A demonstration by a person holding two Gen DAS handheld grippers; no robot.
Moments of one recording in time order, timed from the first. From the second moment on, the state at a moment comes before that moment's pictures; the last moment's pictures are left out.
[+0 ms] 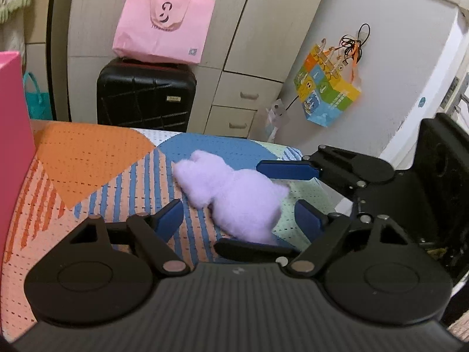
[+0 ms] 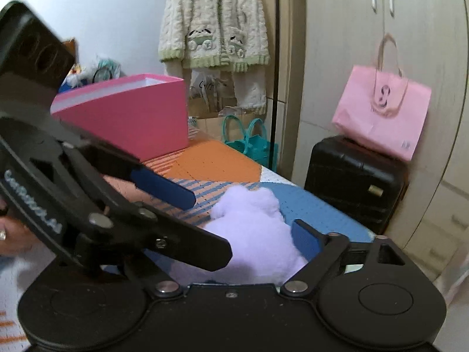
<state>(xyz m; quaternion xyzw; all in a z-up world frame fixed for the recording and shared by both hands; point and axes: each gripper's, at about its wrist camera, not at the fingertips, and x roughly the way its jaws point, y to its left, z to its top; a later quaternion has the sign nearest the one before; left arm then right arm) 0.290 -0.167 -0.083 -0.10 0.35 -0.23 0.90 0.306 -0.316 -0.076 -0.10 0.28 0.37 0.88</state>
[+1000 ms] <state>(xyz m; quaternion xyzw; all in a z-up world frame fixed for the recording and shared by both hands) 0.263 -0.163 -0.084 -0.07 0.33 -0.24 0.91 0.260 -0.294 -0.078 -0.08 0.33 0.26 0.91</state>
